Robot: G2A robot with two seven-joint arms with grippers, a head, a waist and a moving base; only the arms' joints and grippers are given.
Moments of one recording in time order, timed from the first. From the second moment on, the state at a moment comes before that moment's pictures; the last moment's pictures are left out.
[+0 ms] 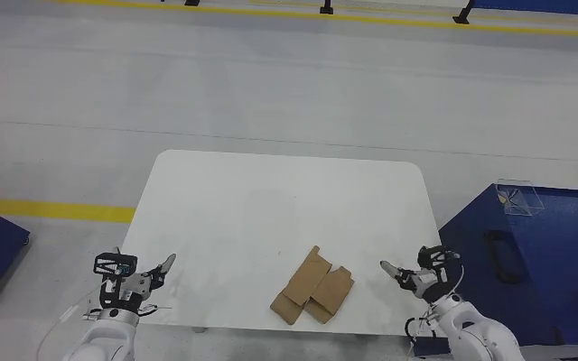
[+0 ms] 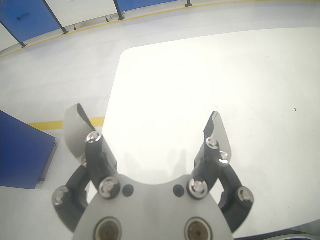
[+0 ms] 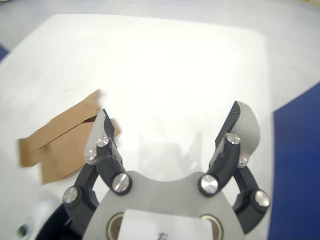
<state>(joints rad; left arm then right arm) 1.73 -1.15 -1.60 -1.80 1.33 0.00 0.00 -1.76 -1.12 1.73 -1.77 -0.87 -0.48 0.31</state>
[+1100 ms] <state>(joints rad) 1.73 -1.15 -1.60 -1.80 1.33 0.00 0.00 -1.17 -0.99 1.13 -1.00 0.47 -0.43 1.39</state>
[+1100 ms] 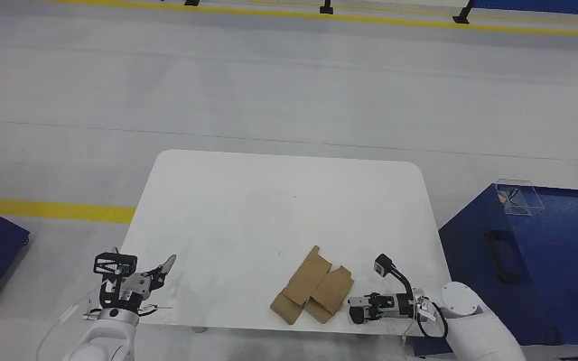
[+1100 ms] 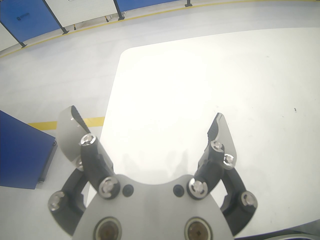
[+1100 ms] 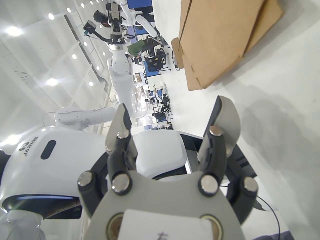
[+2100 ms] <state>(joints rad) 1.73 -1.15 -1.60 -1.80 1.33 0.00 0.00 -0.90 -1.07 0.79 -0.76 0.42 -0.74 1.08</state>
